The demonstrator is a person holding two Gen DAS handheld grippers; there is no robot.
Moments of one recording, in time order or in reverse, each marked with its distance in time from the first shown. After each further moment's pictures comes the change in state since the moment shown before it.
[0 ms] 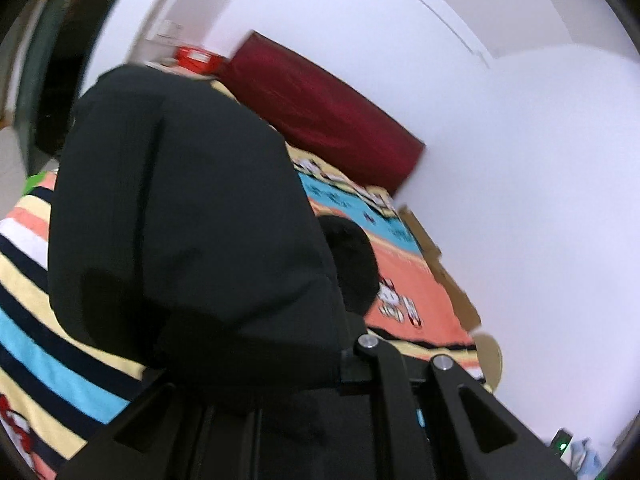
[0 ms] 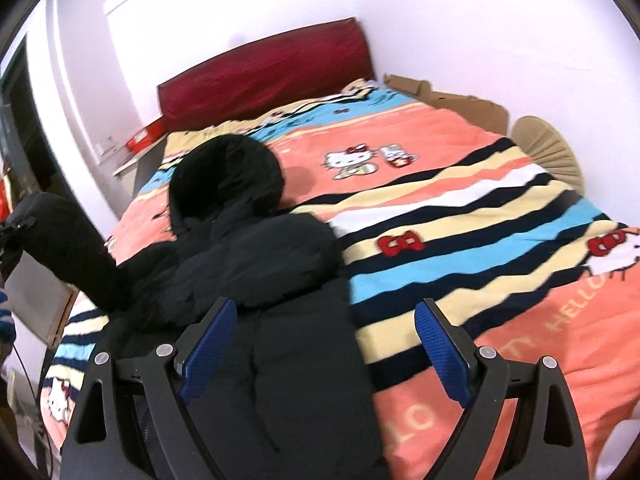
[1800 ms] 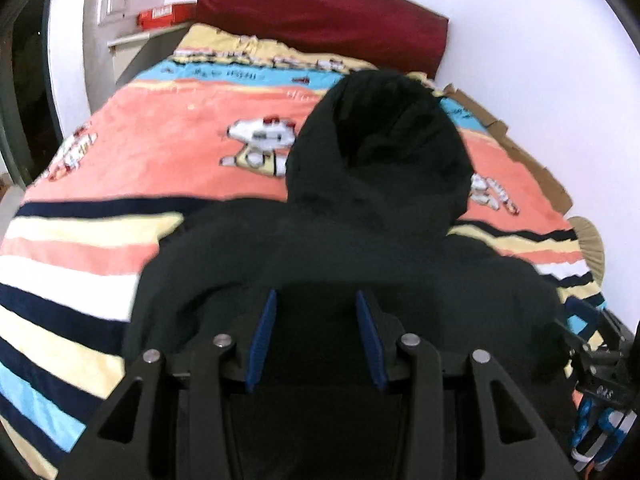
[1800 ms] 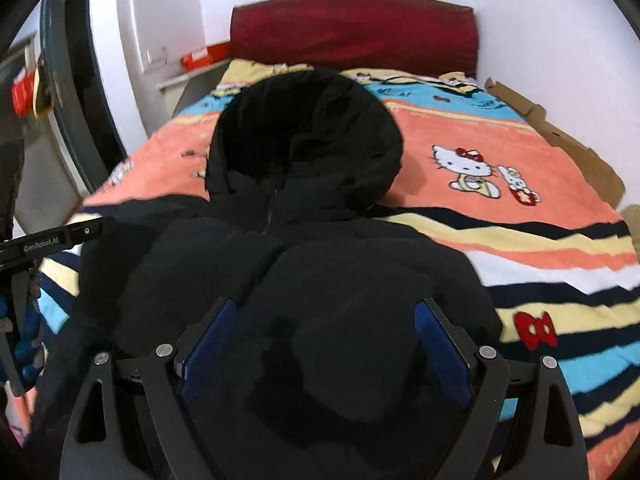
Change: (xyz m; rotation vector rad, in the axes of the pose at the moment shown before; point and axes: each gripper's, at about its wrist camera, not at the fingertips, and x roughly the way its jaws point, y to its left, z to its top) left arm 0.173 0.038 -0.079 0.259 0.305 0.244; right arm 0.189 0.154 0.026 -0.345 0.144 0.074
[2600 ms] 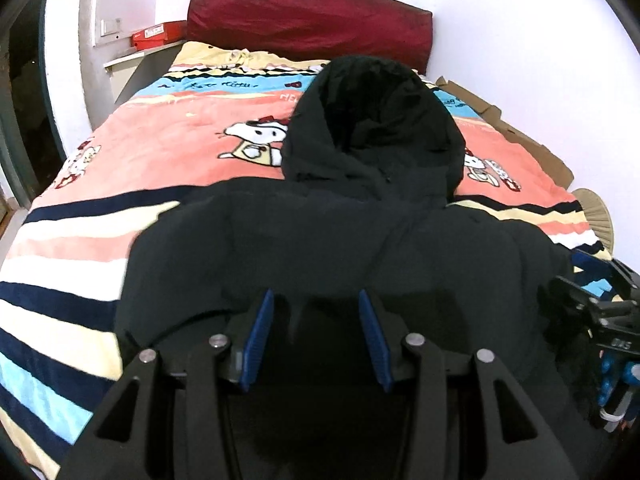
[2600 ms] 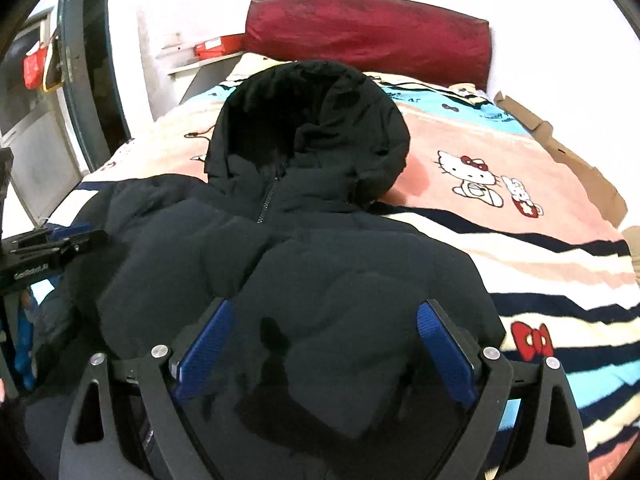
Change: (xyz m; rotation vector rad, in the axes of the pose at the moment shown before) left arm -0.008 -0.019 -0.041 0.091 -0.052 0.040; right arm 0.003 0.000 -0.011 -0.078 -0.021 -0.002
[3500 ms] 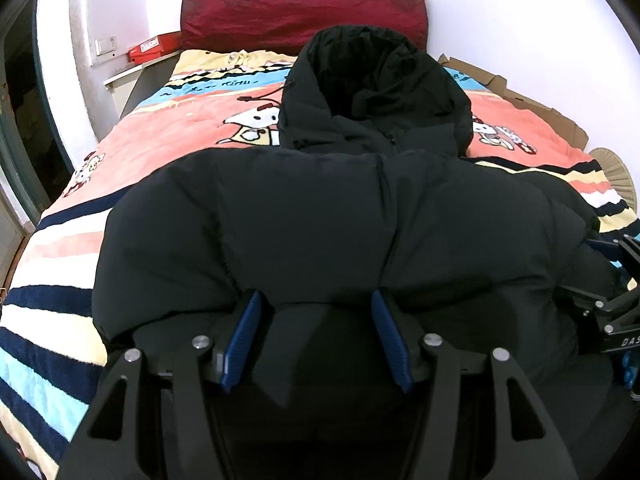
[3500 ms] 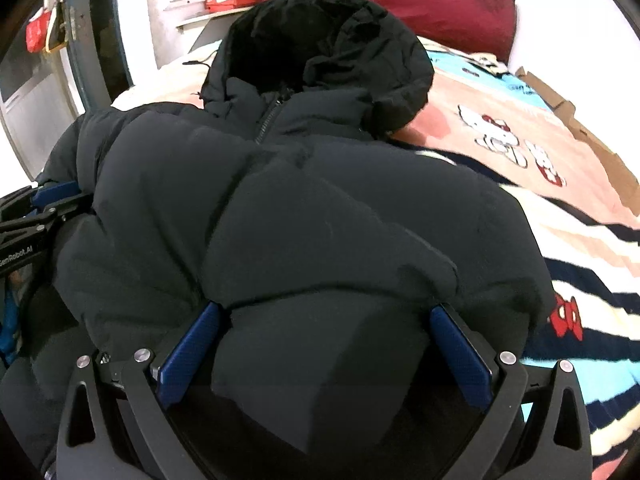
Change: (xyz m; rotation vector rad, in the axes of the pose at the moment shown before) left arm 0.025 -0.015 -0.030 0.093 0.006 0.095; right arm 0.043 -0.005 -0.035 -0.051 0.151 0.022
